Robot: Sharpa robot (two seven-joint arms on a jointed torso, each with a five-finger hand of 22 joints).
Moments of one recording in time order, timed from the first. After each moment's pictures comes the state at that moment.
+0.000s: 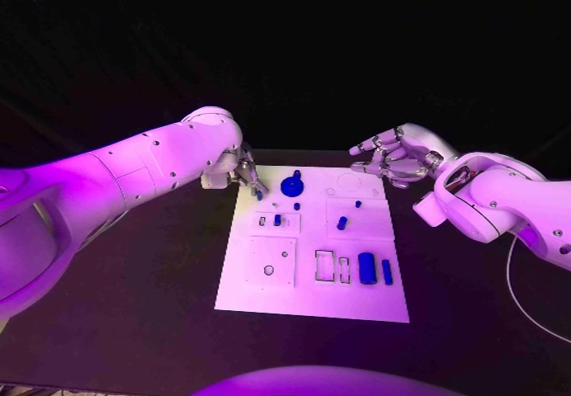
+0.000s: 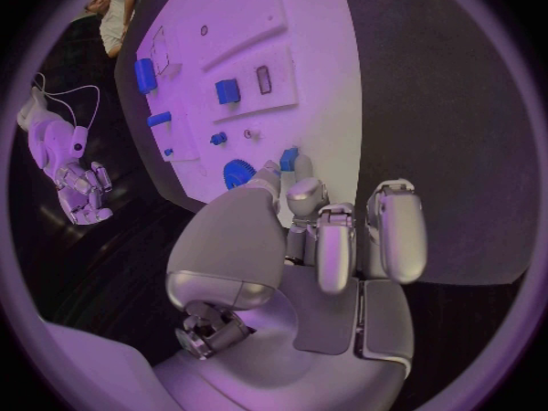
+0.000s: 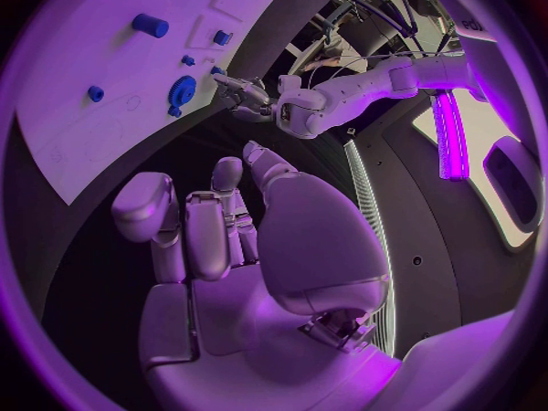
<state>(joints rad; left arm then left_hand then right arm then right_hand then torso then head) 1.35 -0.45 -0.01 0.92 -1.11 0.43 -0.59 1.22 0.08 0.04 0.25 0.10 0.92 0.06 0.56 0.61 1.27 -0.01 1.13 1.03 1.47 -0.06 1.57 1.31 0.05 1.46 0.04 1.40 1.31 1.27 -0.89 -0.01 1.60 -0.88 -0.33 0.06 1.31 -0.05 0.20 0.06 0.23 0.92 0.15 0.10 0.07 1.15 0.06 0.86 0.90 1.46 -0.02 1.33 1.22 0.12 1.31 0.09 1.24 0.93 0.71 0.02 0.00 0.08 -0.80</state>
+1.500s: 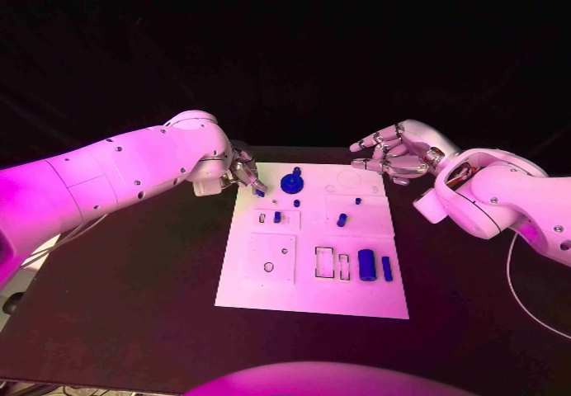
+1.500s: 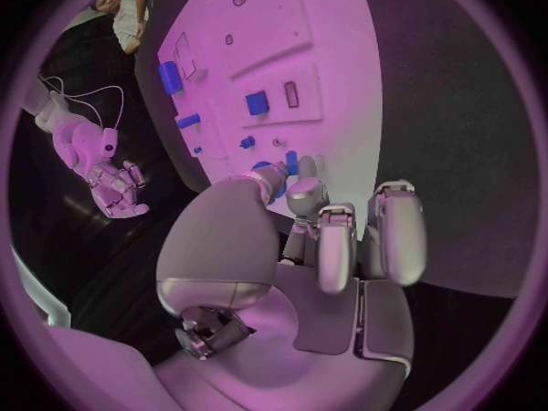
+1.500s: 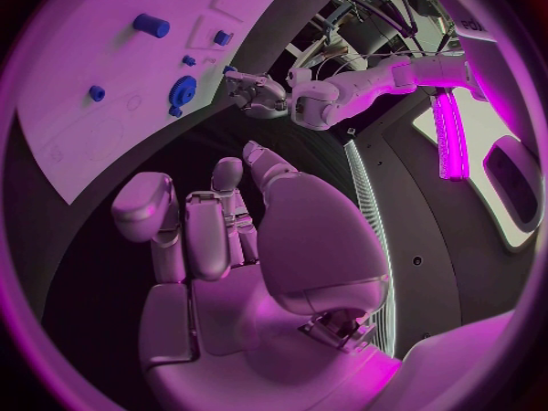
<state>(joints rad) 1.33 -0.63 -0.01 1.21 -1.05 0.28 -0.53 1.27 -0.06 0.49 0.20 0.11 0.88 0.06 0.61 0.65 1.29 -0.02 1.12 1.02 1.47 -0.08 1.57 1.31 0.05 1.46 0.03 1.41 1.31 1.27 -0.90 -0.01 1.59 -0.87 -0.33 0.06 1.31 -0.05 0.20 0.06 0.24 0.92 0.15 0.10 0.07 1.15 0.06 0.87 0.90 1.46 -0.02 1.33 1.22 0.12 1.31 0.09 1.24 0.93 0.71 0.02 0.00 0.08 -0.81</state>
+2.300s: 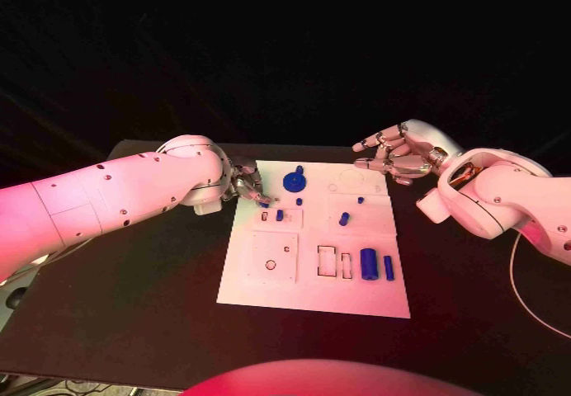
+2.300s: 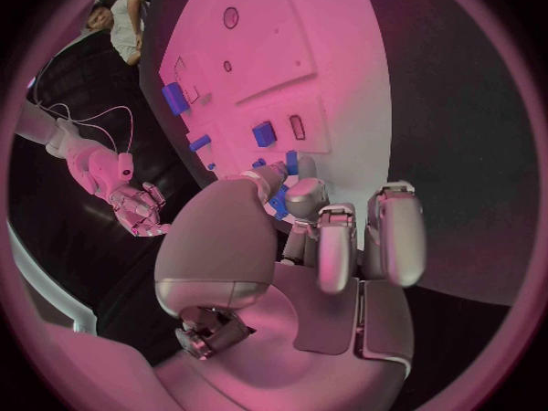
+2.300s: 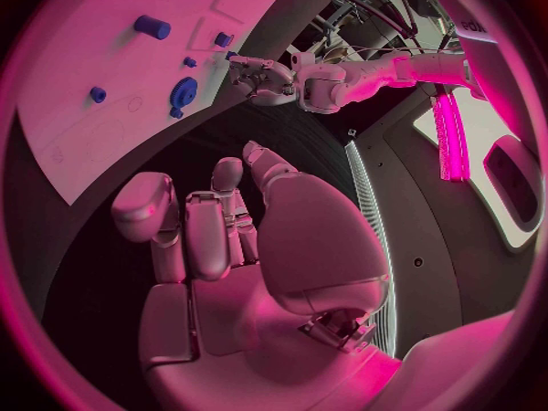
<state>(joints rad) 1.27 -0.70 -0.02 1.34 -1.15 0.18 -0.46 1.25 -0.08 0.52 0.18 0.11 0.88 0.06 0.62 0.65 1.30 -0.02 1.13 1.02 1.47 -0.08 1.57 1.31 0.05 1.46 0.03 1.42 1.31 1.27 -0.90 -0.01 1.59 -0.87 -0.33 0.06 1.31 -0.05 0.20 0.06 0.24 0.92 0.15 0.10 0.07 1.15 0.06 0.87 0.90 1.46 -0.02 1.33 1.22 0.12 1.31 0.09 1.24 0.93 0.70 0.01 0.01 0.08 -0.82</state>
